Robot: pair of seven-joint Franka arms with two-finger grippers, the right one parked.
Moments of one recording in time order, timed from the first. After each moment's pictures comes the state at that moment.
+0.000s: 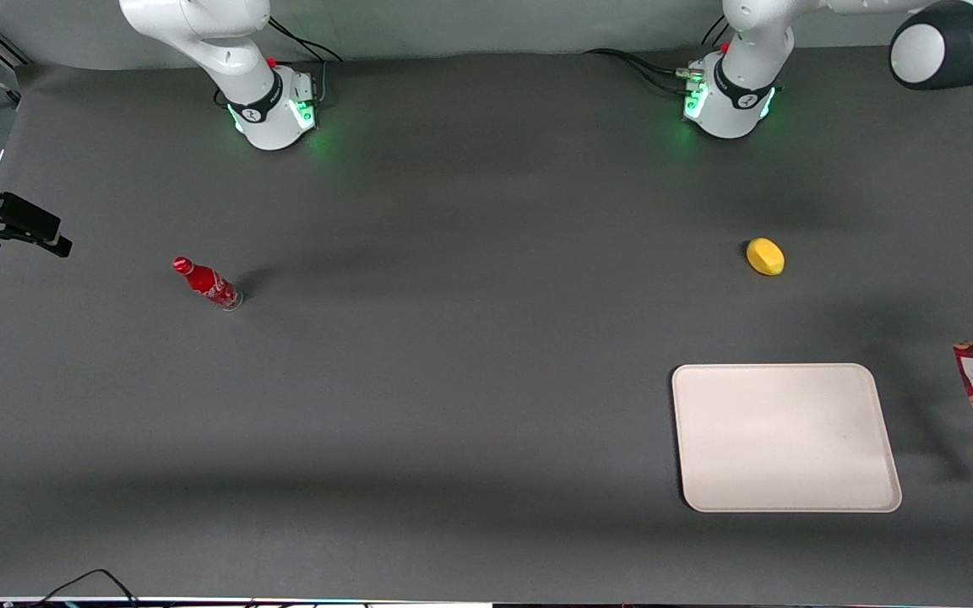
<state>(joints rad) 0.41 0.83 -0.05 -1.06 0.06 1.85 0.17</state>
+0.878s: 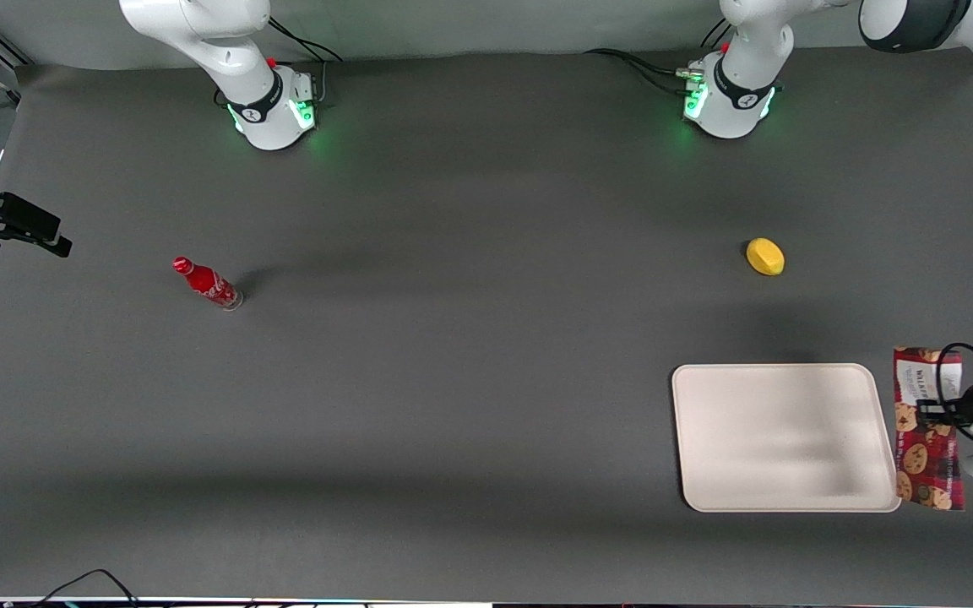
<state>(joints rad) 0.25 0.70 -0.09 -1.26 0.08 1.94 0.25</state>
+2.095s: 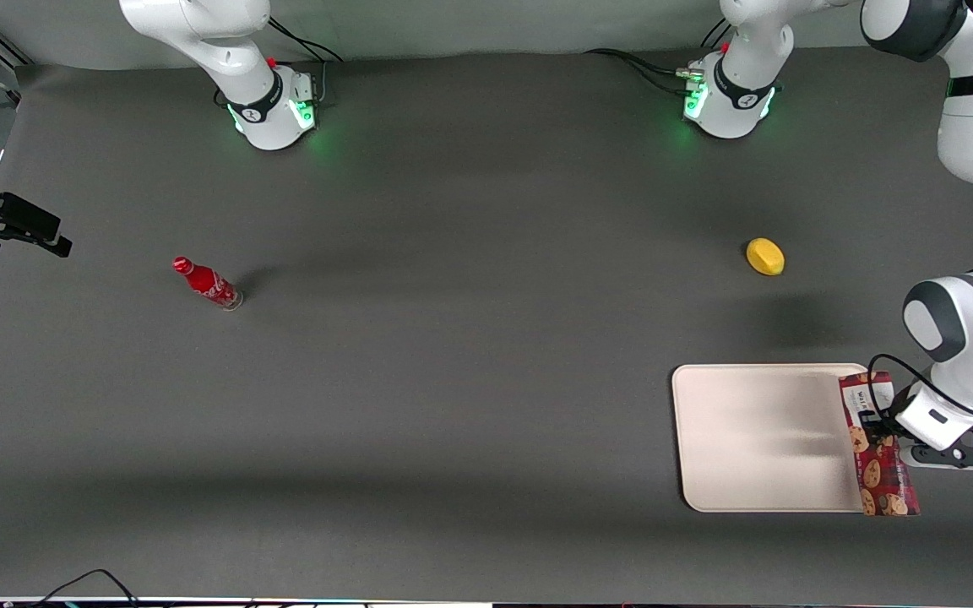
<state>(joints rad) 0.26 0.70 -0.09 -1.63 0.04 2.55 0.21</state>
